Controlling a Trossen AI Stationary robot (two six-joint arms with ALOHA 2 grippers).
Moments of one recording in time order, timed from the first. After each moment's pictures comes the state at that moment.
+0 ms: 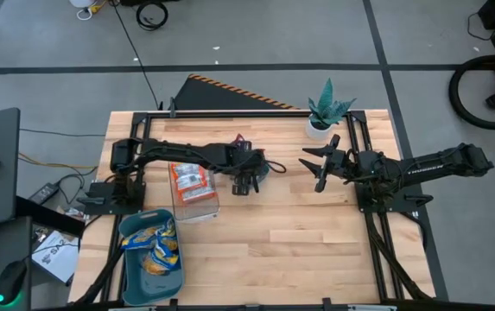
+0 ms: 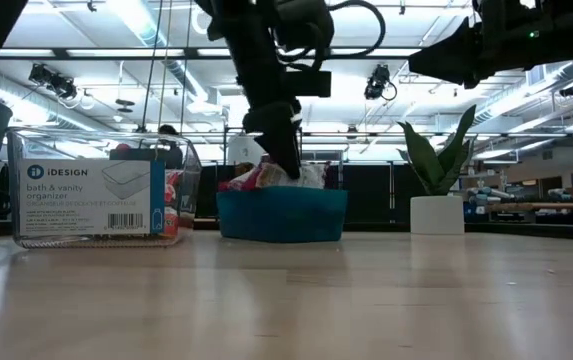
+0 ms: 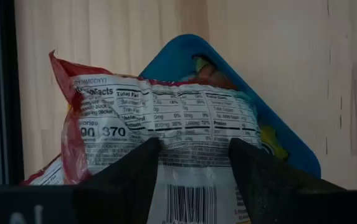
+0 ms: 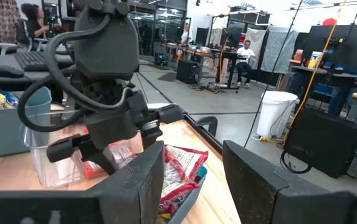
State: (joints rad) left arm 0.08 1.95 1.52 -0.69 -0.28 0.26; right arm 0.04 0.68 0.26 0.46 0.42 -0.14
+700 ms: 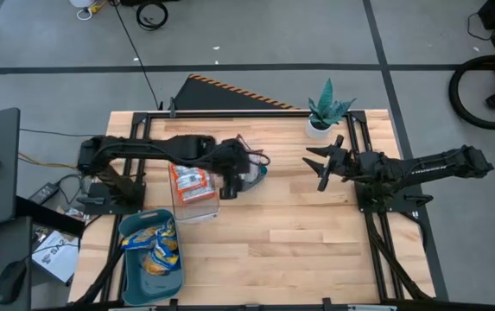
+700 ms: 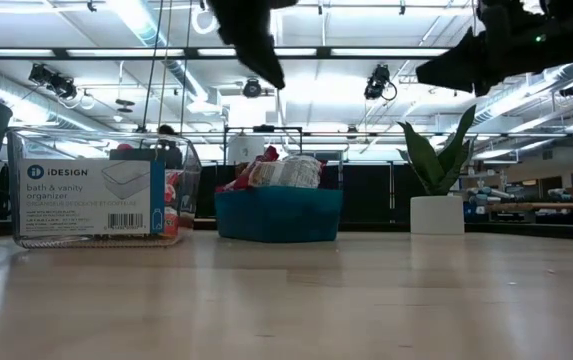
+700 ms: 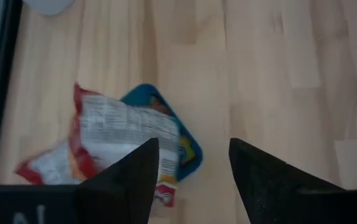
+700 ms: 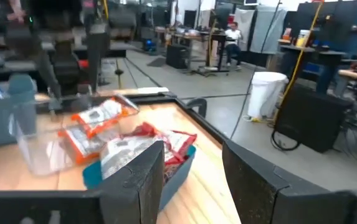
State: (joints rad) left arm 0.03 1.68 1.54 -0.81 -0.10 0.11; right arm 0.05 0.61 0.26 0.31 0.49 -0.07
